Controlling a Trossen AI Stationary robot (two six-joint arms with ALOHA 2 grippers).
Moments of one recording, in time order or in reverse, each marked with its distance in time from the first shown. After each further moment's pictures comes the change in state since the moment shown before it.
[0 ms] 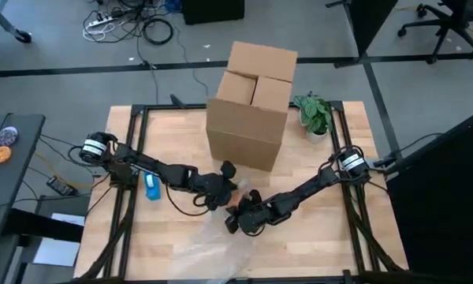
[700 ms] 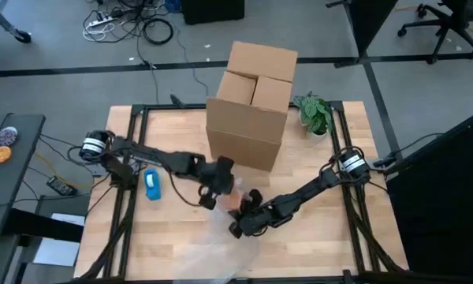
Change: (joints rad) left arm 0.155 -0.010 0.191 -0.482 0.453 -0.425; right arm 0.027 0.000 0.003 -0.097 -0.020 -0.273
